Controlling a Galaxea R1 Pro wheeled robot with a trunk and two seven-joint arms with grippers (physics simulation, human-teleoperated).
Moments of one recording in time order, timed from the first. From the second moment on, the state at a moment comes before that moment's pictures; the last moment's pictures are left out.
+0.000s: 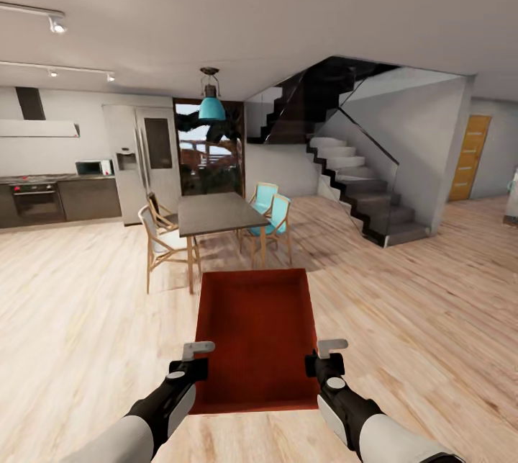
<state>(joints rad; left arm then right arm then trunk) -0.63 -0.10 -0.14 -0.31 0.16 0.05 0.23 -0.66 0.11 0.26 -0.20 -0.11 -0.17 -0.26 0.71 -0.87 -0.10</state>
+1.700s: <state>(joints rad) -0.63 -0.10 -0.13 -0.31 0.16 0.05 0.22 -0.66 0.11 0.26 -0.20 -0.11 -0.17 -0.25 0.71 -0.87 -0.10</state>
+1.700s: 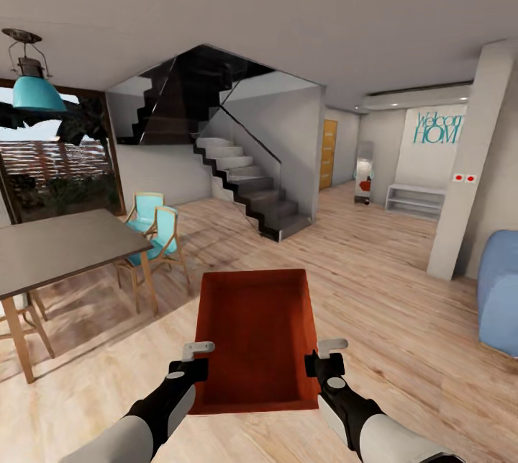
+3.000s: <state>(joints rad) -0.63 -0.09 -0.13 -0.31 0.16 0.05 0.22 -0.66 0.11 0.26 -0.20 -0.11 -0.17 -0.25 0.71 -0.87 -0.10</state>
